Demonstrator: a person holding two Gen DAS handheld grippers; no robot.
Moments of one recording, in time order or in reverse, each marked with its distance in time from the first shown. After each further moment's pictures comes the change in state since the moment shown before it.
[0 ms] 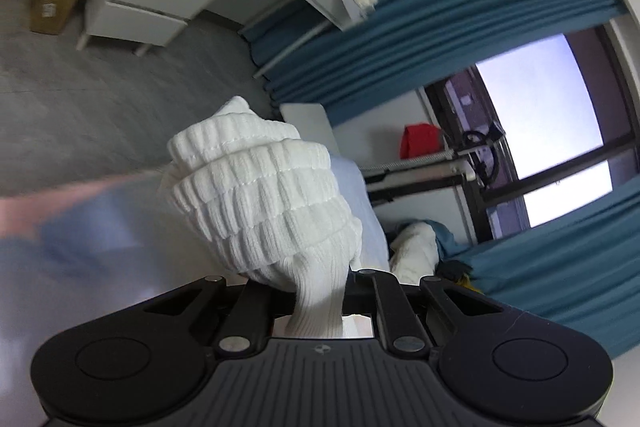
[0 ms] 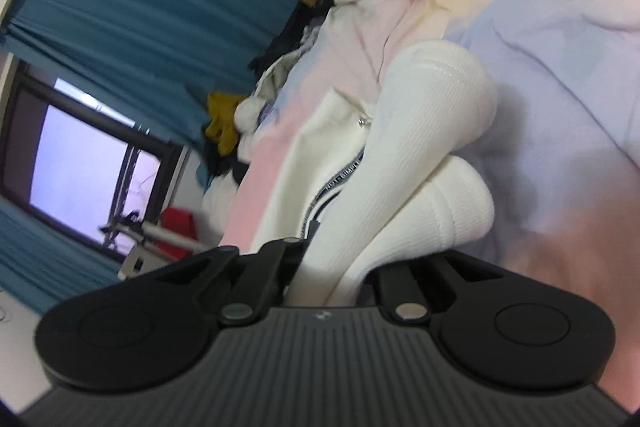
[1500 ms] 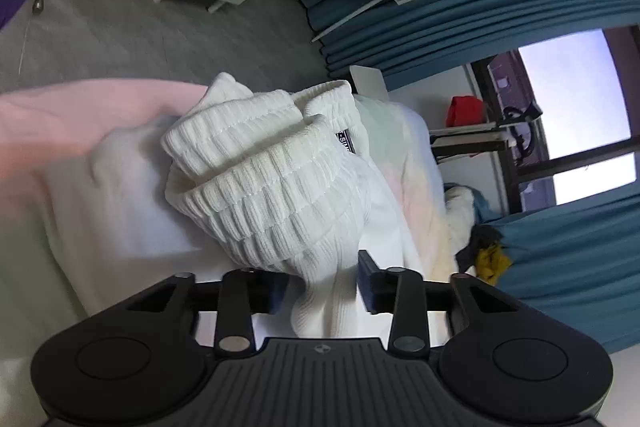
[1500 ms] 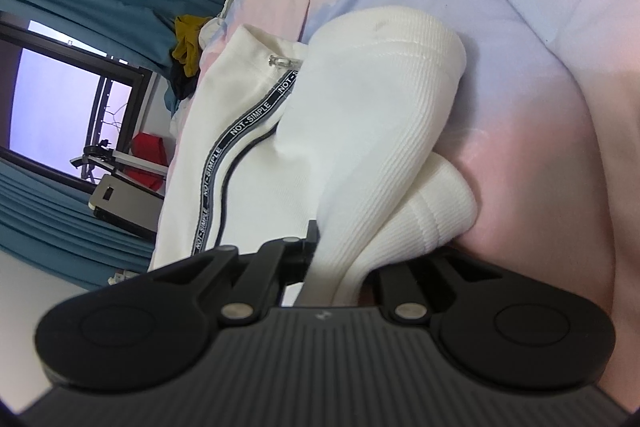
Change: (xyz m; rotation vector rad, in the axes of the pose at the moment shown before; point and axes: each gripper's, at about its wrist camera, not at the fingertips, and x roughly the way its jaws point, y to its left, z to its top) left arm -0.139 0.111 -0.083 -0.079 0.110 0.063; right arm 0.008 -0.064 -0.014 -0.025 0.233 -0.071
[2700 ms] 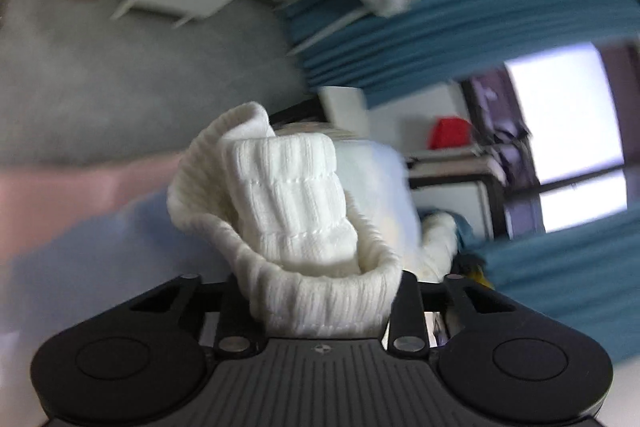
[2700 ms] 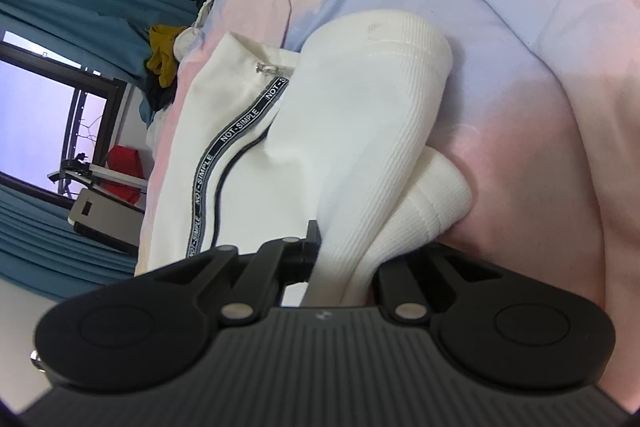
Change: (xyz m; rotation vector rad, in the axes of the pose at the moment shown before) left arm 0.066 -0.065 0.088 0.066 -0.030 -0.056; right arm -0.003 0.016 -0.003 0.034 -0.032 -0.104
